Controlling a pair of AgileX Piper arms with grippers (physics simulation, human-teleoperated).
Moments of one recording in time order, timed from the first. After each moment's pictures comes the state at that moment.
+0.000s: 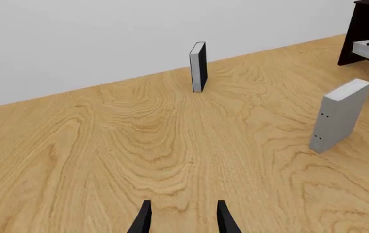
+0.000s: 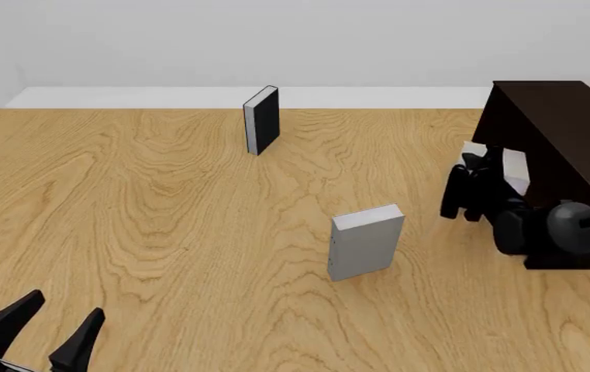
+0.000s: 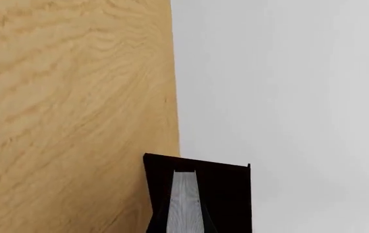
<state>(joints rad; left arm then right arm) -0.22 0.07 0.00 0.13 0.12 -0.05 1.91 -0.87 -0.72 -1.55</state>
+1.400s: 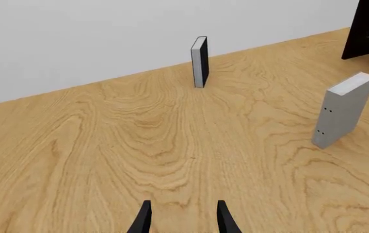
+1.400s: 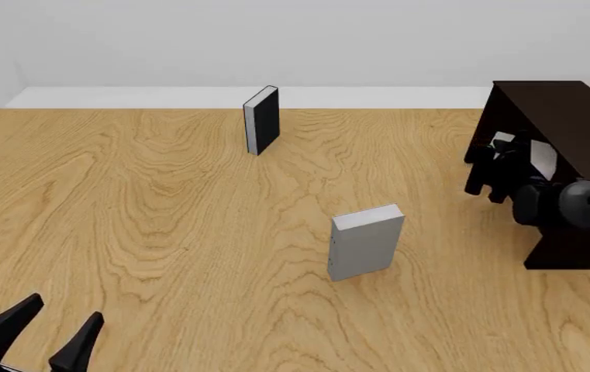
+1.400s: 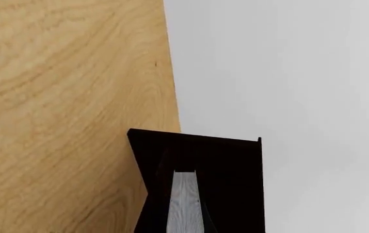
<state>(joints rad) -0.21 0.04 0.00 0.17 0.13 -0.18 2.04 -1.13 -0.59 -1.53</state>
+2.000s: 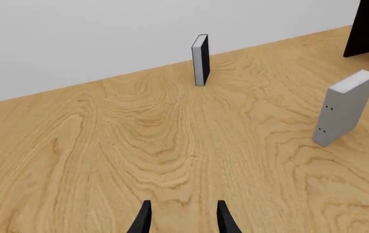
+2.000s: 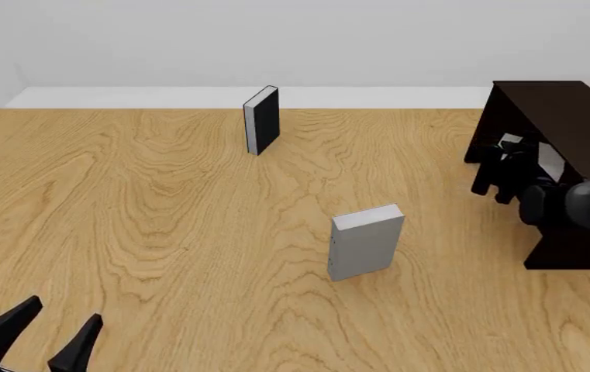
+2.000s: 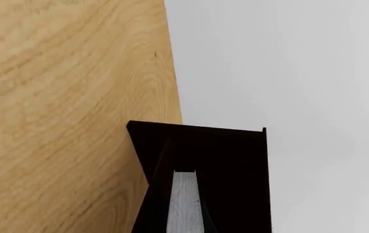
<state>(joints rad) -0.21 0.02 0.00 0.20 0.13 -0.21 2.06 -1.14 -0.58 -1.51</state>
